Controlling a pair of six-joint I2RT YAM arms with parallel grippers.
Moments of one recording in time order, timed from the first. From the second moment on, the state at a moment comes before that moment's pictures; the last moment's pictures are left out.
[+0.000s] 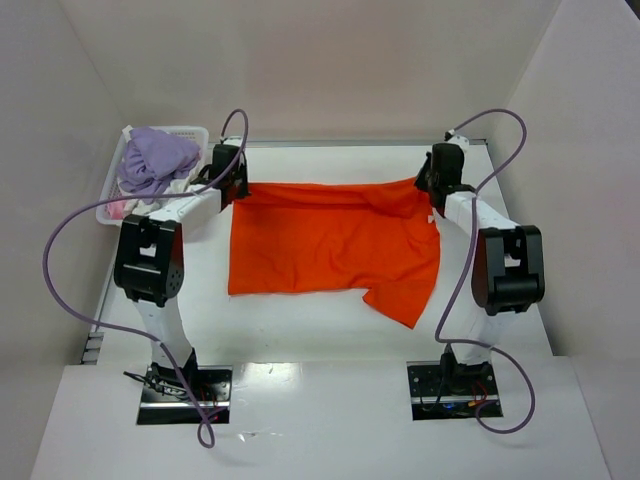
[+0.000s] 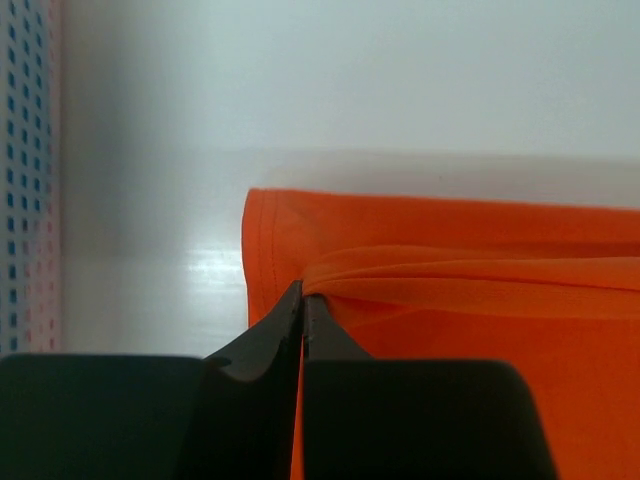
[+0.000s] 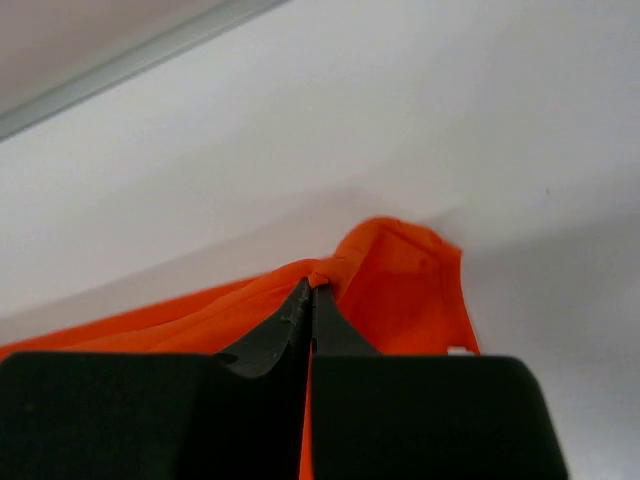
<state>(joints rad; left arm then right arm) -0.18 1.90 1.36 -0.14 -0.17 -0.16 0.05 1.75 1.17 0.05 0.17 0.40</state>
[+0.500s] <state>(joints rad) -0.16 2.12 1.57 -0.16 -0.18 -0.16 0.04 2.08 1.38 0.07 0.11 0.38</state>
